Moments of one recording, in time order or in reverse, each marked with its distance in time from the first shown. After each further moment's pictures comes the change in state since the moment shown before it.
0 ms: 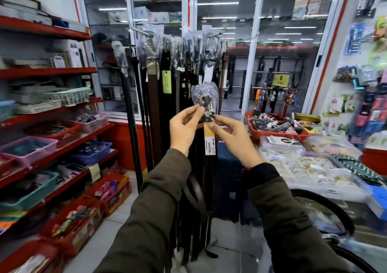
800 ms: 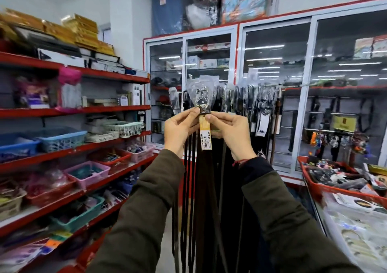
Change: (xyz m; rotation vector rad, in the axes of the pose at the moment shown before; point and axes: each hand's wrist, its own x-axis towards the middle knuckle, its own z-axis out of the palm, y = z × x) left_hand 0.096 0.119 -0.084 0.039 0.112 0.148; right_hand 0.129 -0.089 0.119 0.483 -0.039 -0.072
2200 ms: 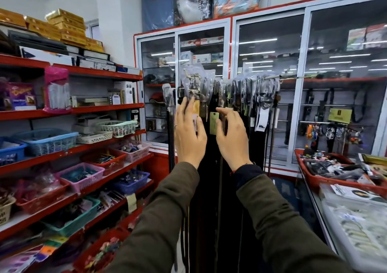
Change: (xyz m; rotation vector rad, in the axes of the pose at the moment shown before) left_hand 0.010 -0.063 0.009 0.848 0.086 0.590; right_hand 0.013 0.057 -0.018 -0.821 0.204 -0.469
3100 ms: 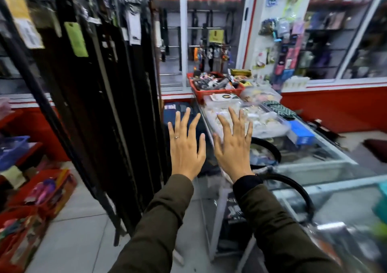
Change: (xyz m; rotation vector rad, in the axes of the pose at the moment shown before) left_hand -0.294 0.110 0.101 -0.071 -0.617 0.127; right_hand -0.261 0.084 -0.246 -0.973 -0.171 0.374
